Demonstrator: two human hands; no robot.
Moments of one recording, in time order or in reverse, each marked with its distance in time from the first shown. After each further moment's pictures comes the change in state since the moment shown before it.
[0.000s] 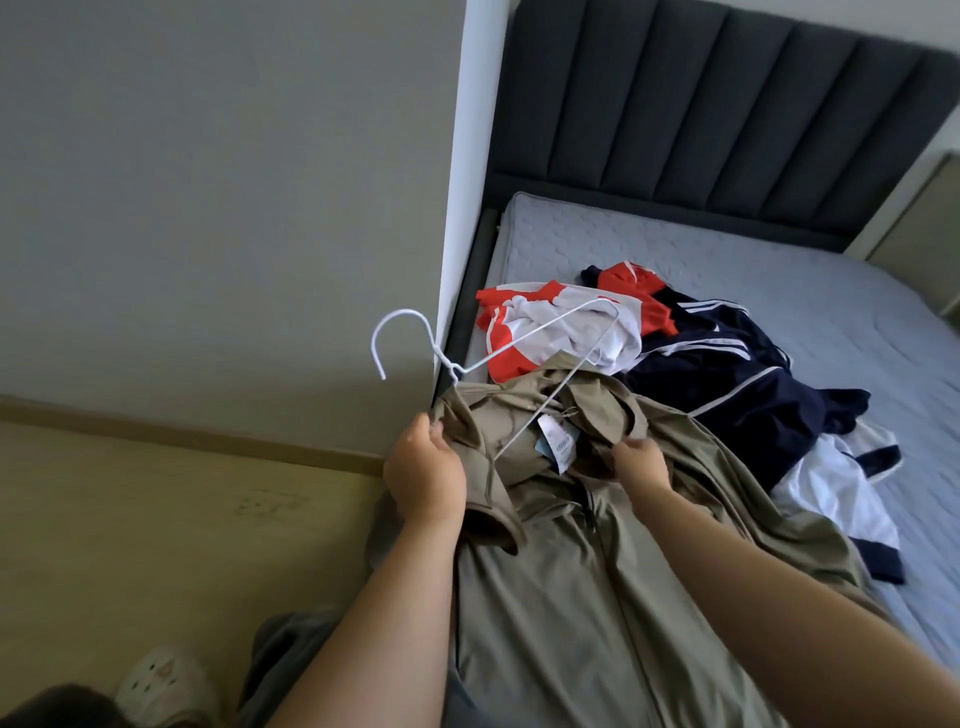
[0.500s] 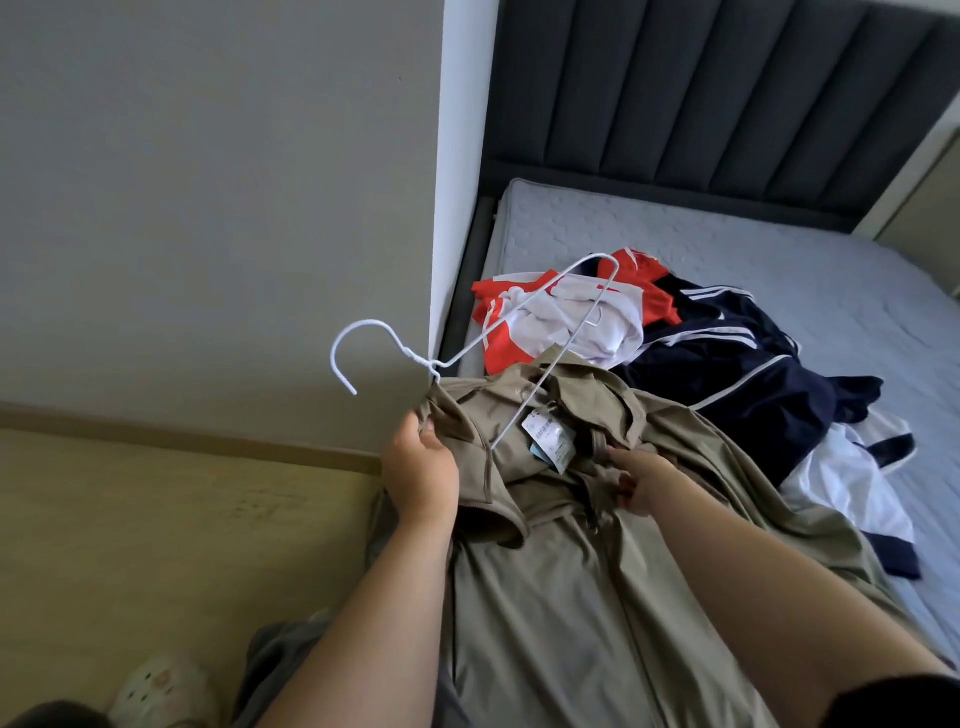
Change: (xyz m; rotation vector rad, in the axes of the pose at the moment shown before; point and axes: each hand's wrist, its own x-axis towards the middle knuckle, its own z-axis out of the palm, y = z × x) left_hand 0.005 0.003 0.008 -0.163 0.032 -0.017; right_hand 0.052 0.022 0.007 0.277 -0.163 0.496
